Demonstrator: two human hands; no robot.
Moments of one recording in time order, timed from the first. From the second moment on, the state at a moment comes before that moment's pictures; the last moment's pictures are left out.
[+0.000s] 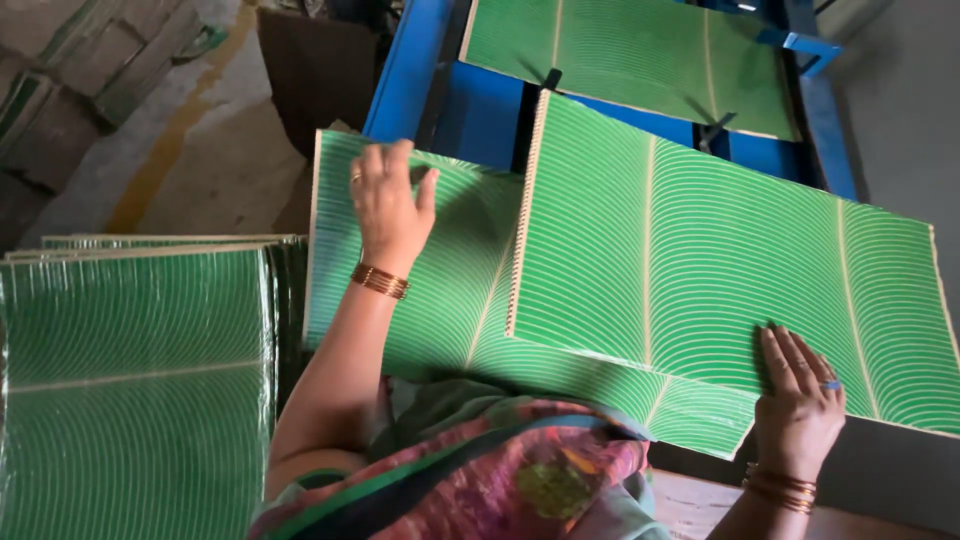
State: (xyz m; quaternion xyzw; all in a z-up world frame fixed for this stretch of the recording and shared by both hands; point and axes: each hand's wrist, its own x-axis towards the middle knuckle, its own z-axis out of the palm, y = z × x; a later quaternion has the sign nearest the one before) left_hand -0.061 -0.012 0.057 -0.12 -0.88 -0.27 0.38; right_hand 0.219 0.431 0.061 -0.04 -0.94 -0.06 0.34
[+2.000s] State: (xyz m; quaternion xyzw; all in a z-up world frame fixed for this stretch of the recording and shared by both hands) left_hand 0.013 -0.053 -0.034 0.02 -0.78 -0.62 -0.04; right_hand -0.116 0.456 0.160 0.09 -0.94 -0.07 0.31
